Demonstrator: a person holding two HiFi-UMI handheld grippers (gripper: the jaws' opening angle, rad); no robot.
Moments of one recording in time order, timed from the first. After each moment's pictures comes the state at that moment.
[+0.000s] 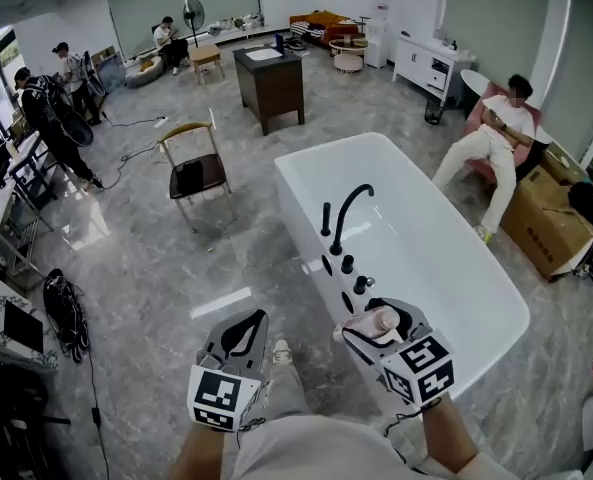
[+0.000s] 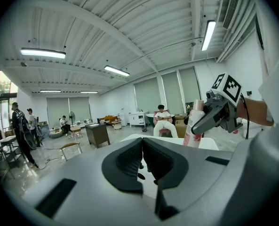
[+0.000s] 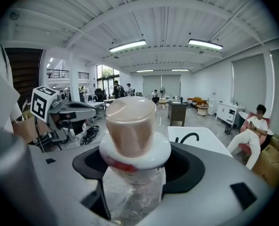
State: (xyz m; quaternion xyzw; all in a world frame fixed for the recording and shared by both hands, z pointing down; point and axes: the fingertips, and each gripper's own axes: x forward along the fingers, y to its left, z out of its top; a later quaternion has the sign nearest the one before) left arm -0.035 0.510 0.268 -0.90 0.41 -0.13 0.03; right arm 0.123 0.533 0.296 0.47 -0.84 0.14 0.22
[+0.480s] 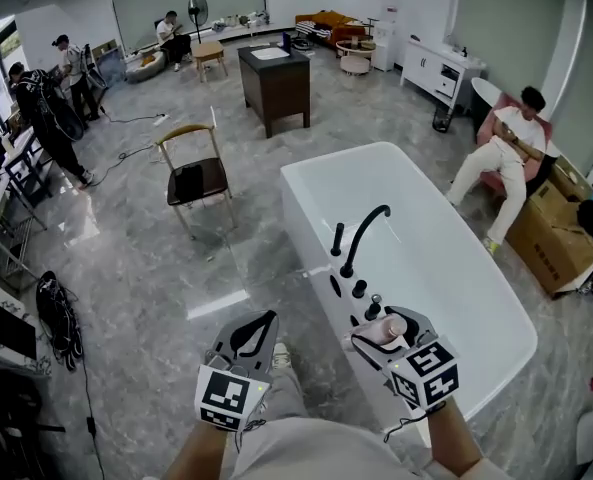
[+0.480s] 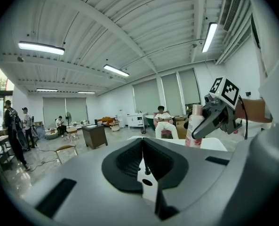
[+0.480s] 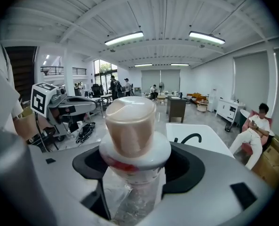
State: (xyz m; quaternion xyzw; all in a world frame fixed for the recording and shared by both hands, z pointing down) left arm -0.039 0.397 0.291 -0.91 0.39 -0.12 0.04; right arm 0.119 0.425 0.331 0.47 -0.83 0.15 0.24
